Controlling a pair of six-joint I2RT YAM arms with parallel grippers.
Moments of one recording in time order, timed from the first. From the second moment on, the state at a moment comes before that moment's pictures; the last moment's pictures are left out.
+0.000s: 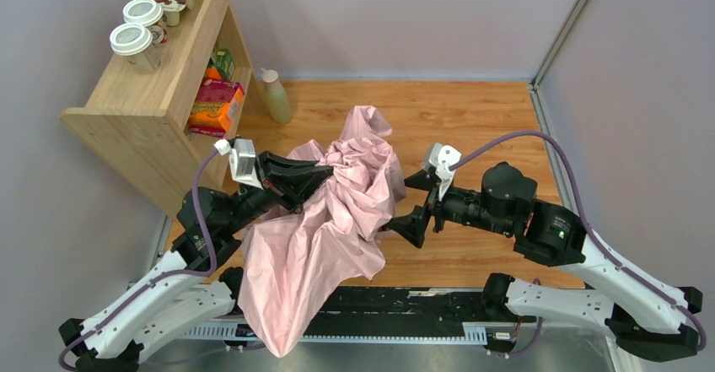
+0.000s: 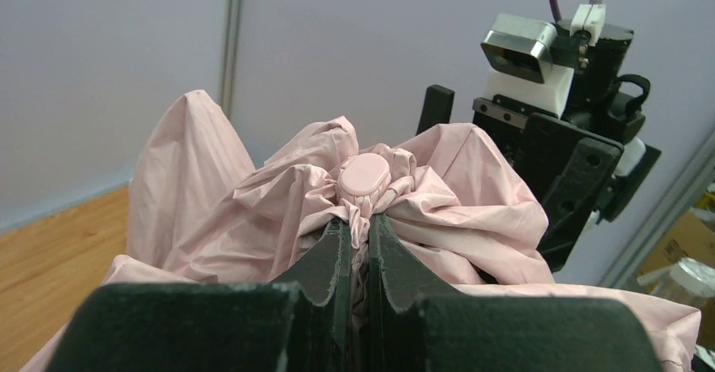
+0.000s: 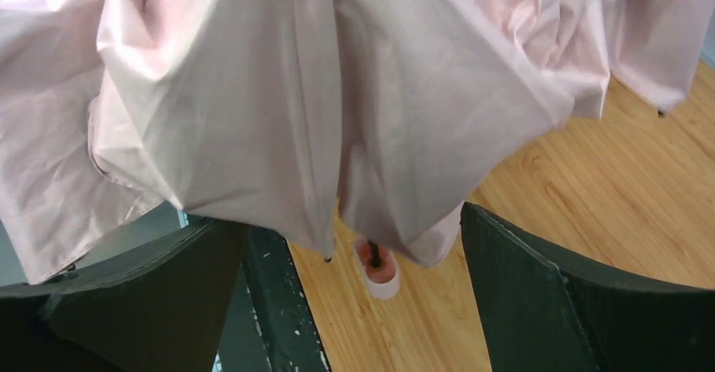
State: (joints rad) left arm -0.80 0.61 0.74 0.30 0.23 -0.39; right arm 1.07 0.81 1.16 -0.56 -0.10 0.06
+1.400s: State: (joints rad) left arm -0.80 0.67 0.82 -0.02 -0.11 -0.42; right arm 1.20 0.98 1.25 -0.50 0.14 0.25
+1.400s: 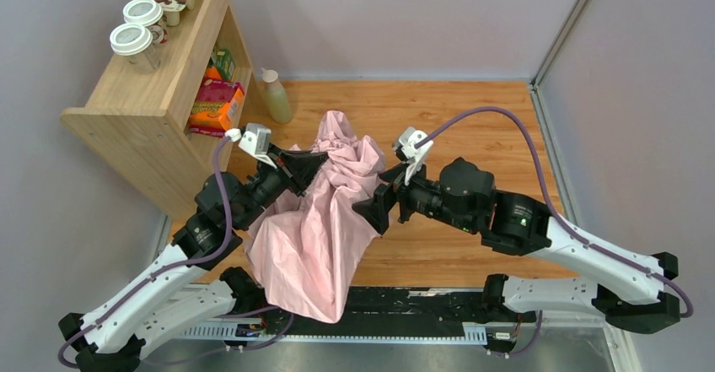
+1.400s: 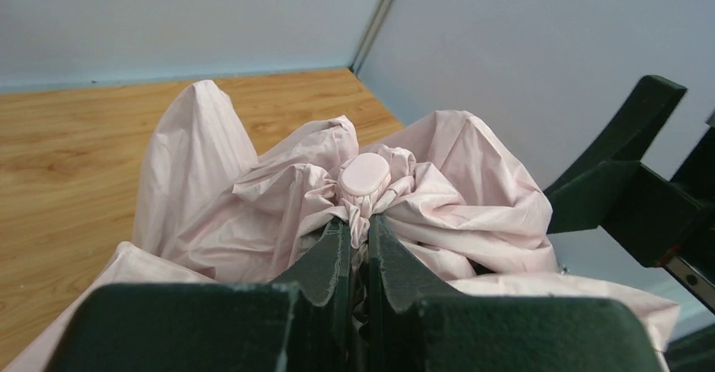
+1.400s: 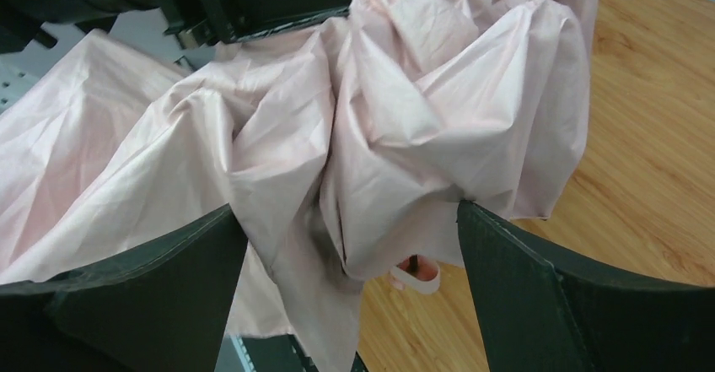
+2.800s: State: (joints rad) left arm -0.80 0.63 0.71 0.24 0.39 -0.47; right arm 0.78 0.85 1.06 -0.39 -0.67 0.19
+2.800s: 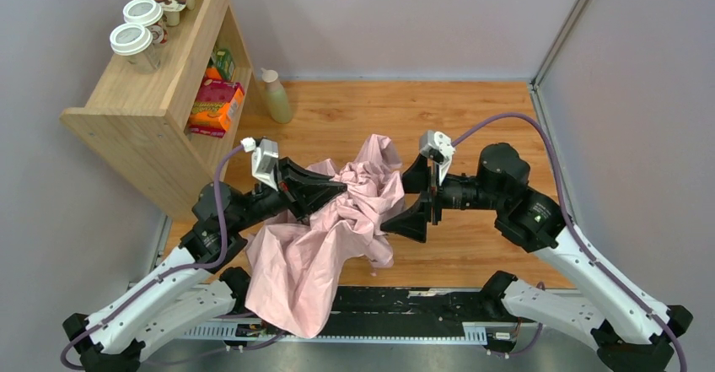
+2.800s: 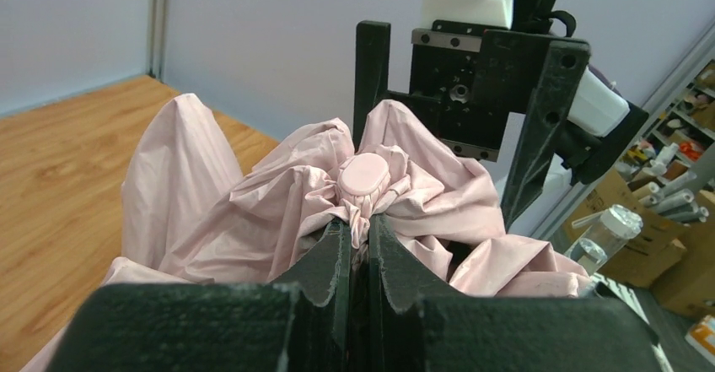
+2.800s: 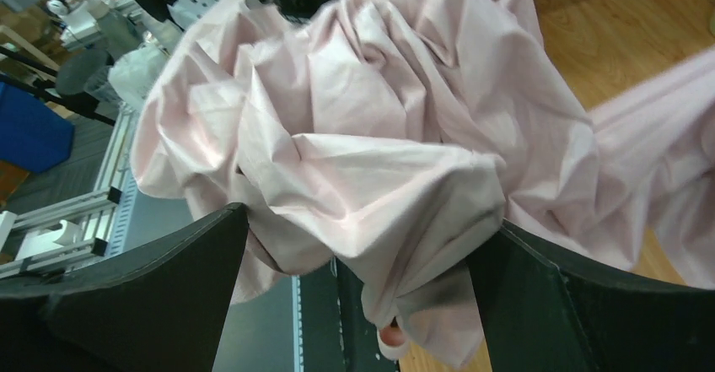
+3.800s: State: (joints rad) left arm -0.80 0.72 0.78 0.02 0.03 -0.76; right arm 1.24 1.07 1.17 -0.32 0.24 0.23
